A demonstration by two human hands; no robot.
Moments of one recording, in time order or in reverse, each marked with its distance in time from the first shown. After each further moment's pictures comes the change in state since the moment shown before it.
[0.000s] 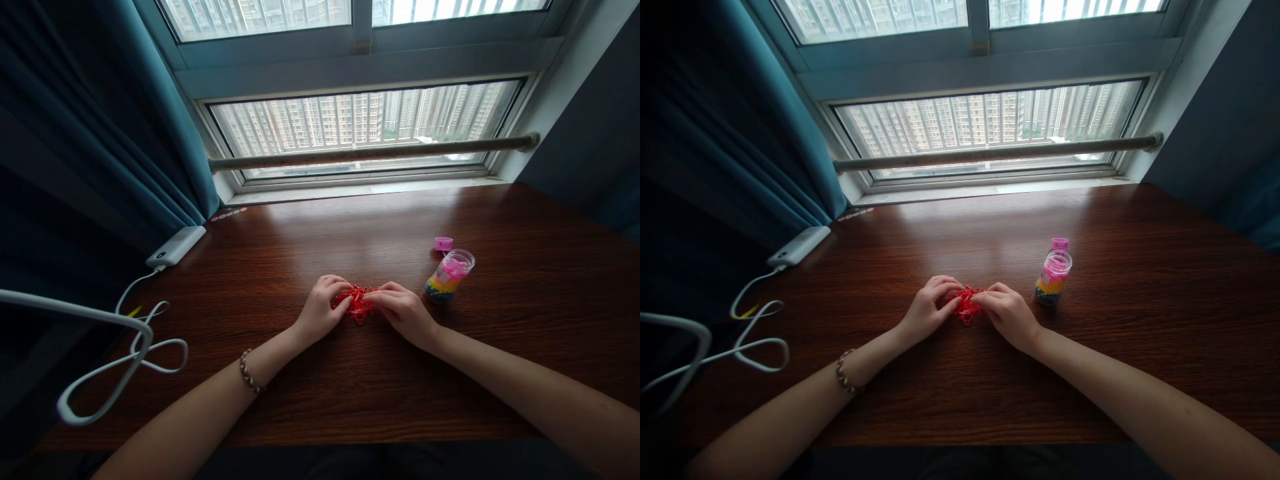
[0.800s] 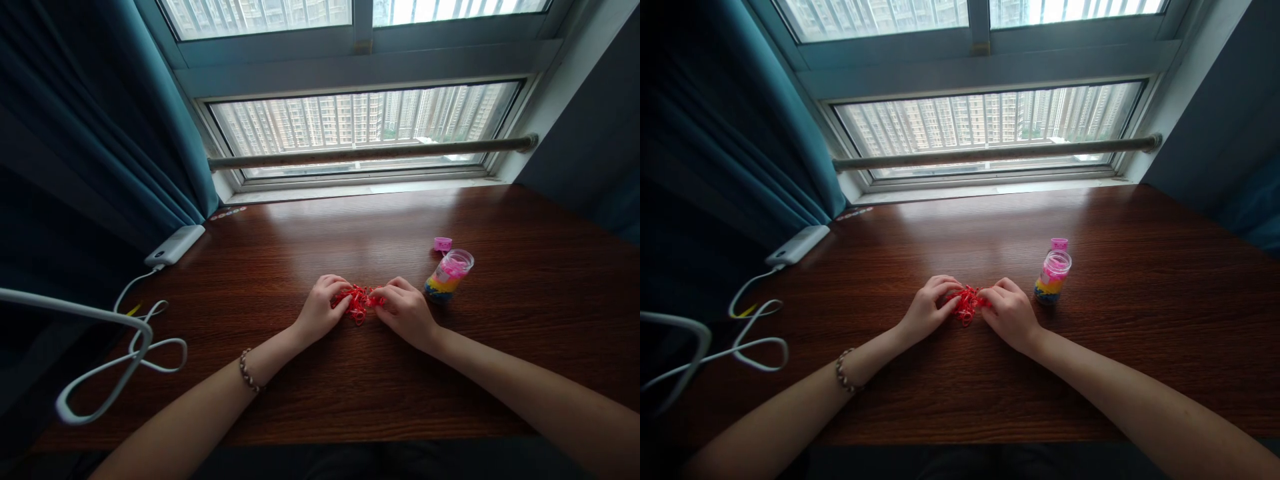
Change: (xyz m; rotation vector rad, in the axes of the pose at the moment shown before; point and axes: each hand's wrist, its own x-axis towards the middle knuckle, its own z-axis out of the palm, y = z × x) left_hand 0.001 -0.001 0.002 -0.008 0.026 0.016; right_hand 0.000 -0.008 -0.002 -0.195 0.121 0.057
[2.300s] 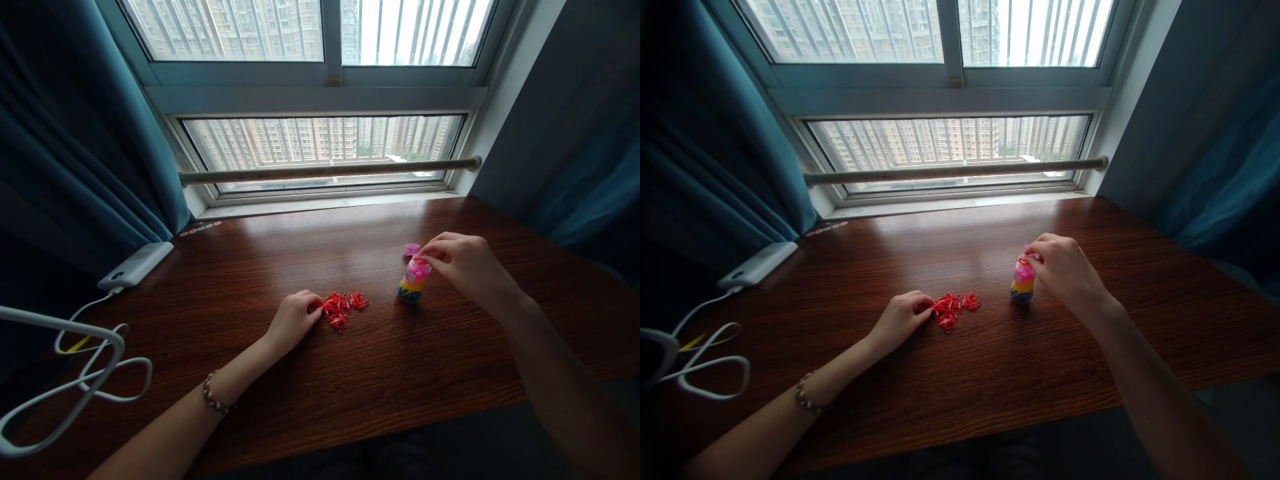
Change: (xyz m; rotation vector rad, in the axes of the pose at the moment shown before) left_hand -0.001 -0.002 -0.018 0.163 -0.163 -0.085; right_hand 0.033 0.001 -0.151 -0.417 -0.011 0.224
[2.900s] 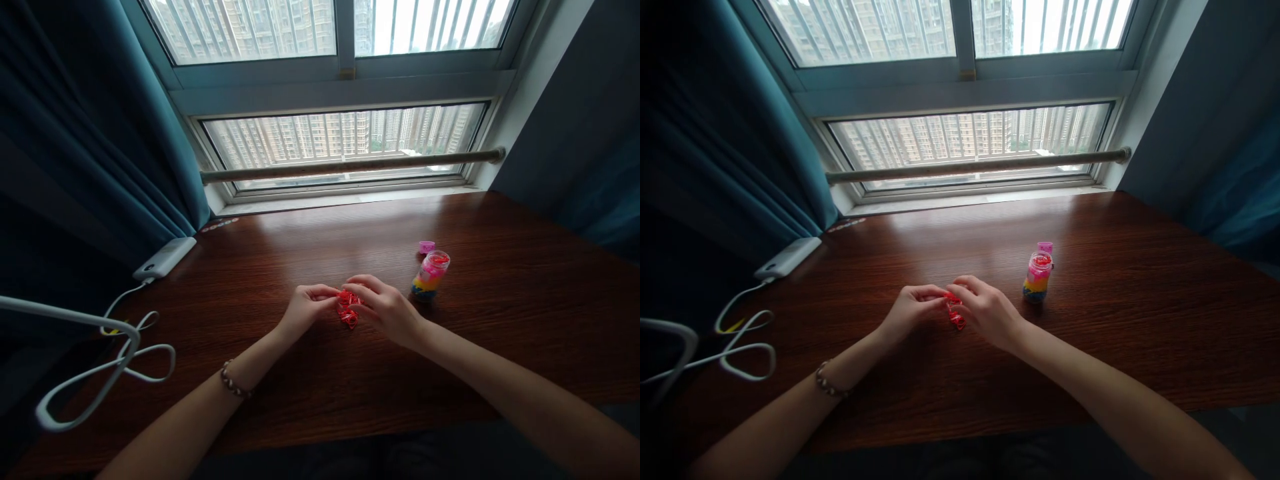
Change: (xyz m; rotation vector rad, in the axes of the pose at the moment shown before) left_hand 0.003 0.018 -0.005 -0.850 -0.004 -0.318; right_hand -0.023 -0.080 0.102 0.561 -0.074 -0.343
